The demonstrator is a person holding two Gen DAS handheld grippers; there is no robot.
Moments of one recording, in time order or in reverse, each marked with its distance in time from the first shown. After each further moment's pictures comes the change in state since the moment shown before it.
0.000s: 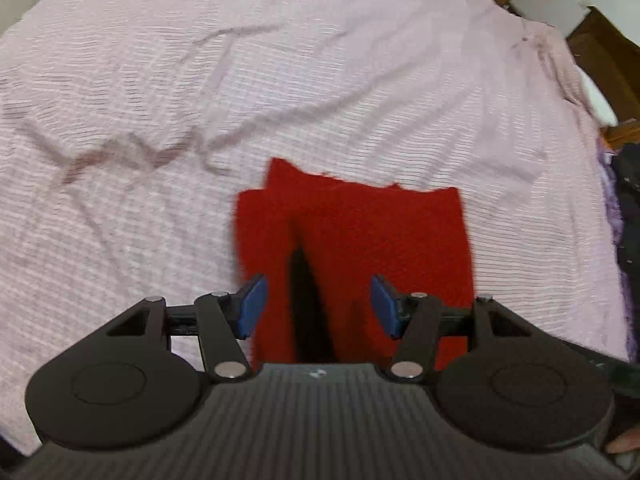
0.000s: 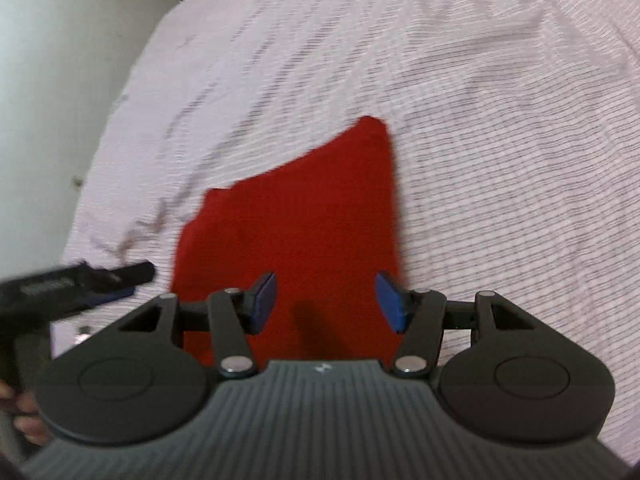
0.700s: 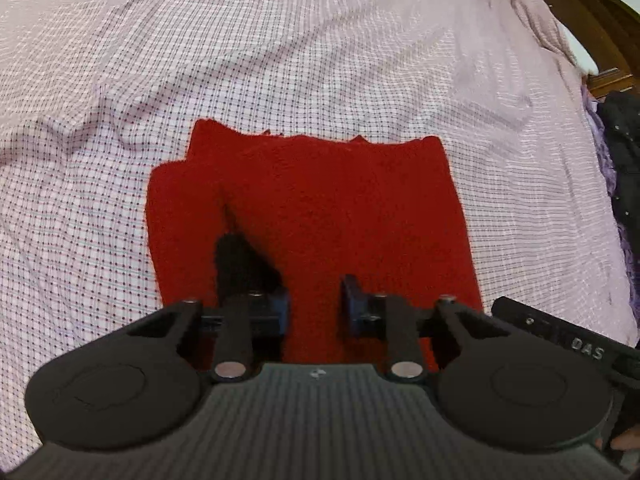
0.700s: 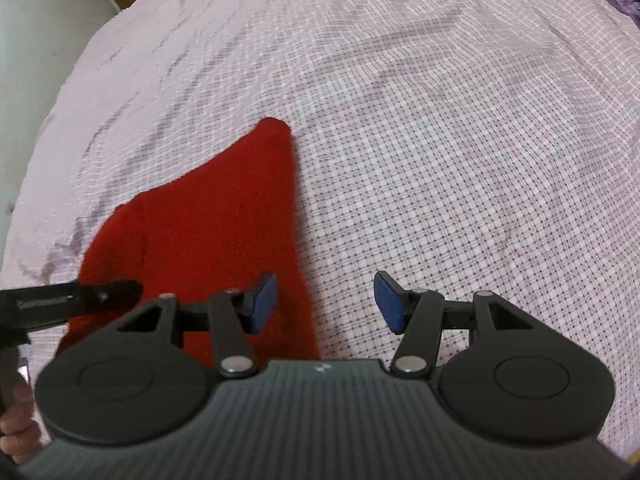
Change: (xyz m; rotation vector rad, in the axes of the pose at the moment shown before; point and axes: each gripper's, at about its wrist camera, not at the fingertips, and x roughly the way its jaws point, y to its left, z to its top) left arm 0.066 -0.022 -0.008 0.107 0.089 -0.058; right arm 0.015 -0.028 -0.012 0.086 -0.052 -0.193
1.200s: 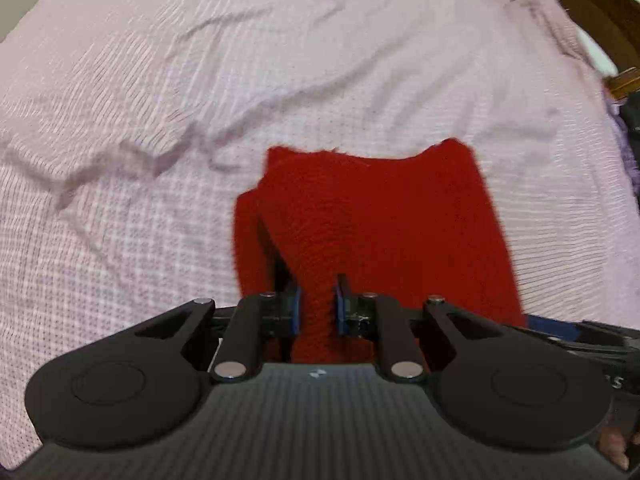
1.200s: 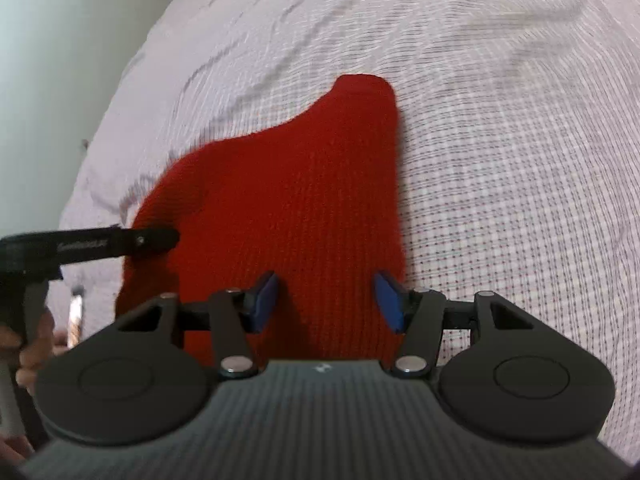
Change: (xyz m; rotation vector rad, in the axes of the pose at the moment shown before) left arm -0.035 0.045 -0.003 0.015 -0.042 0.116; right arm 0.011 0.045 -0.010 -0.174 0.113 0.239
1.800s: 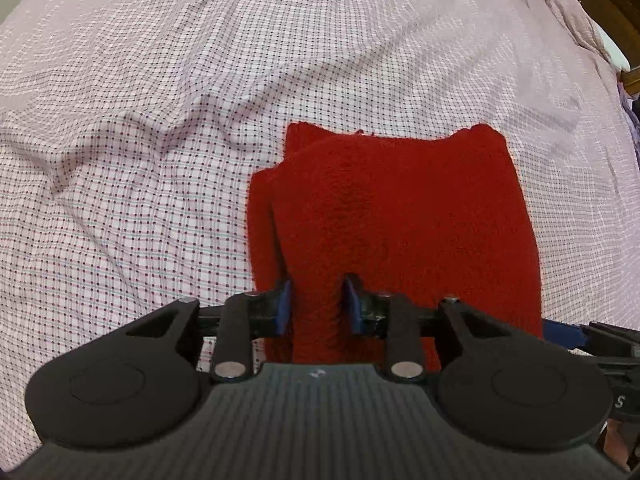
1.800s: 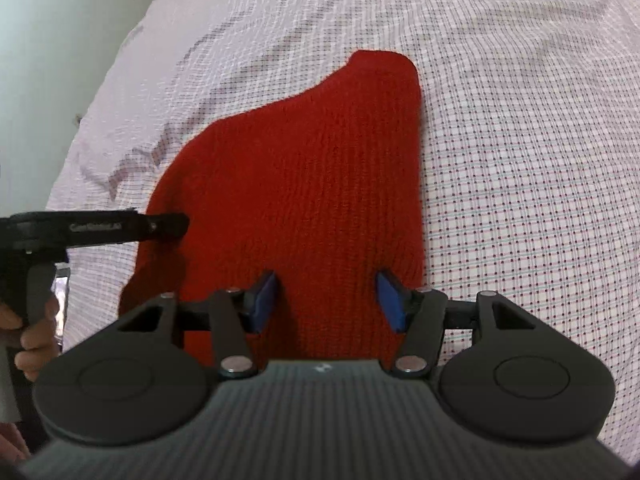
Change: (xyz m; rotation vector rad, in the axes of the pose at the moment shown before) left arm 0.024 0.014 0.000 -0.004 0.045 0.009; right arm 0.025 0.010 -0.003 -0.026 0.043 -0.021
